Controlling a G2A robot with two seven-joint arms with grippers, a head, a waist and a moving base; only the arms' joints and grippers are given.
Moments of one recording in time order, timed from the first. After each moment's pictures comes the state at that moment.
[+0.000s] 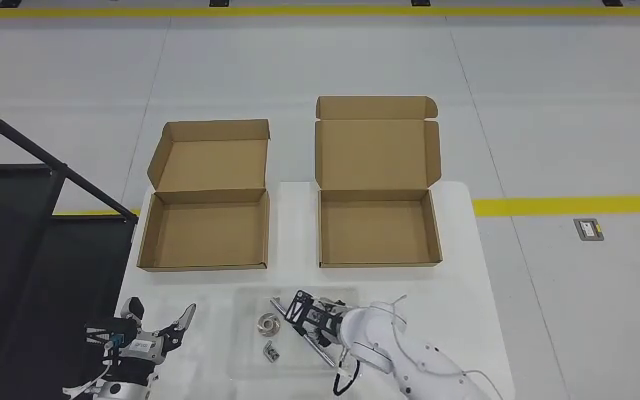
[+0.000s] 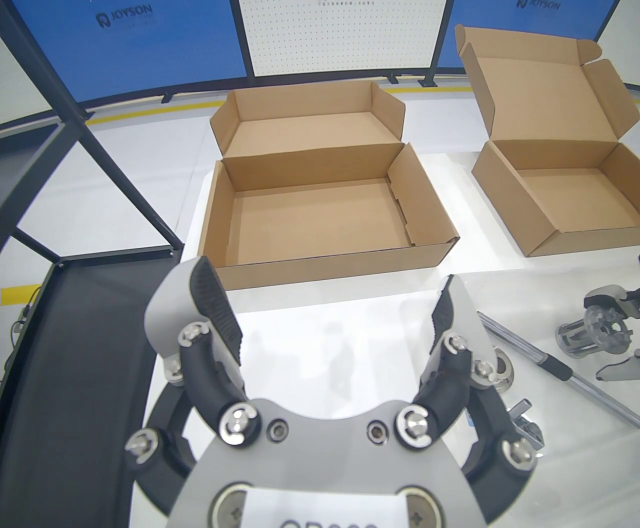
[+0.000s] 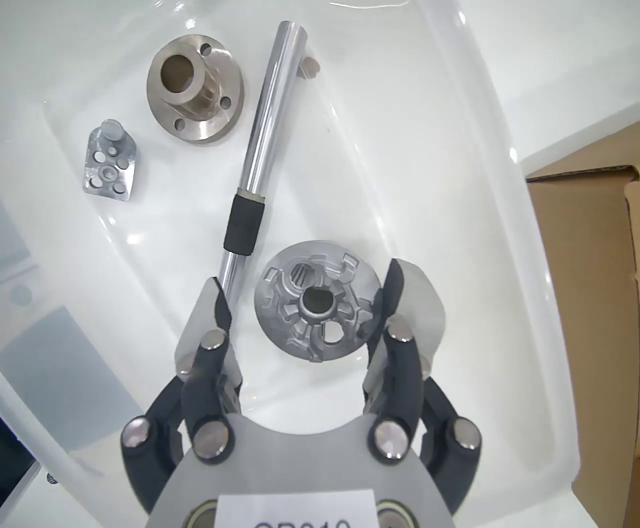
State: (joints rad) left arm 1.81 -1.15 -1.73 -1.91 1.20 -0.07 0.14; right arm -0.81 -1.35 0.67 -1.41 -1.29 -0.28 0.88
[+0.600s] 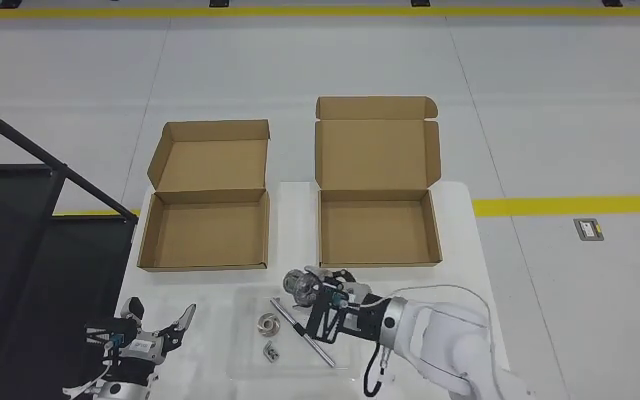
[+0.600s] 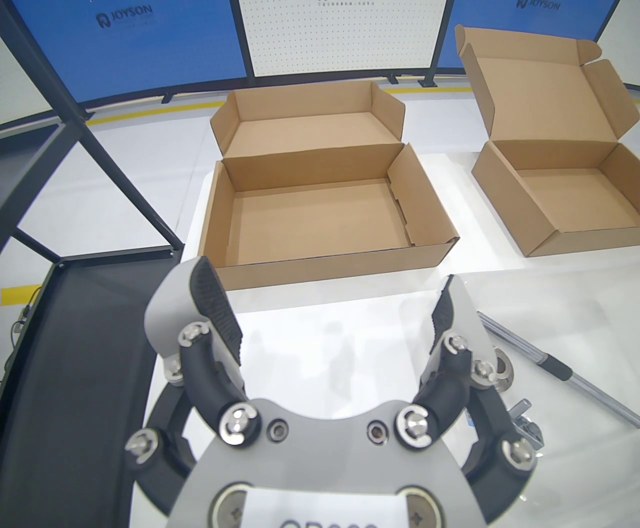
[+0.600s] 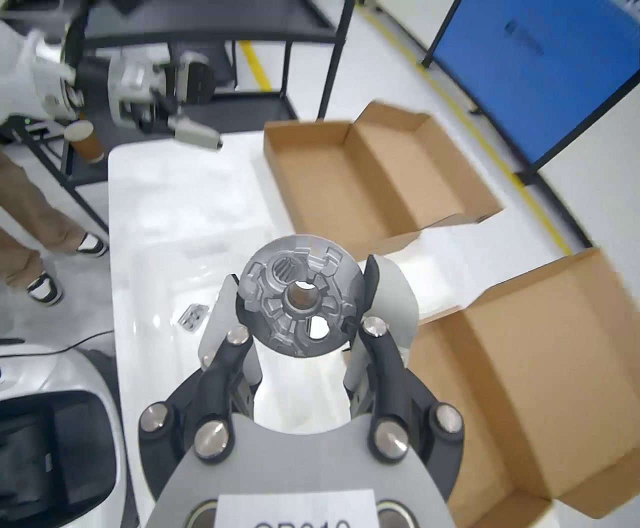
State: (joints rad) left arm 1.81 -1.15 -1.73 -1.91 1.20 -0.07 0.14; right arm -1.05 -1.23 1.09 -2.01 -1.38 -0.61 0.43
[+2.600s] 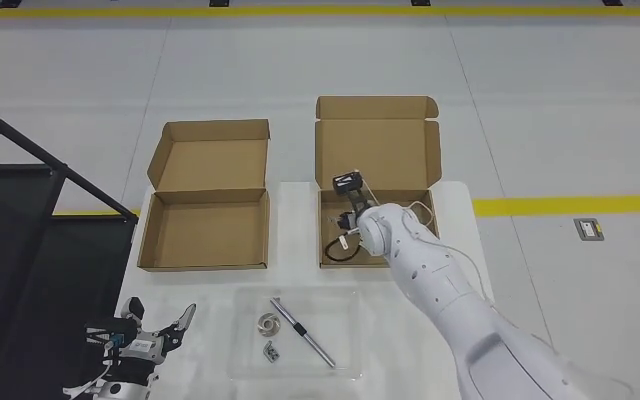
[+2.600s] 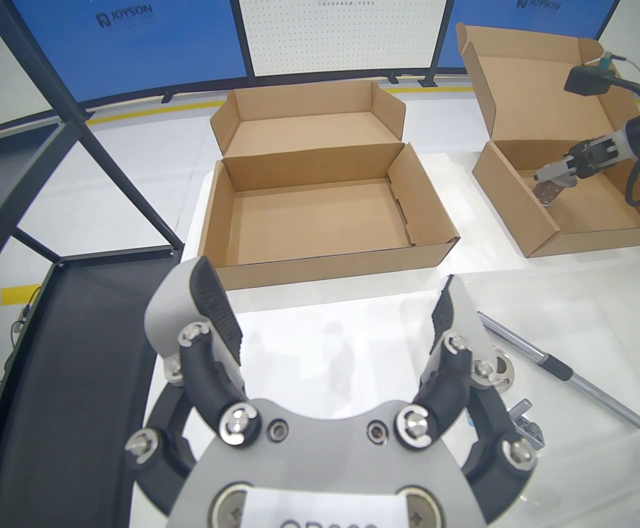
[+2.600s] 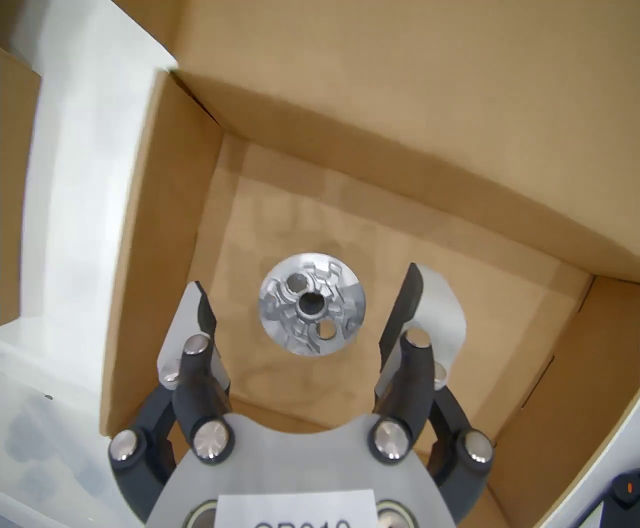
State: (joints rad) left arm 1.81 -1.15 -1.73 -1.91 1.20 -0.07 0.14; right arm -0.21 -1.64 0.71 -0.44 -0.91 0.04 0.54
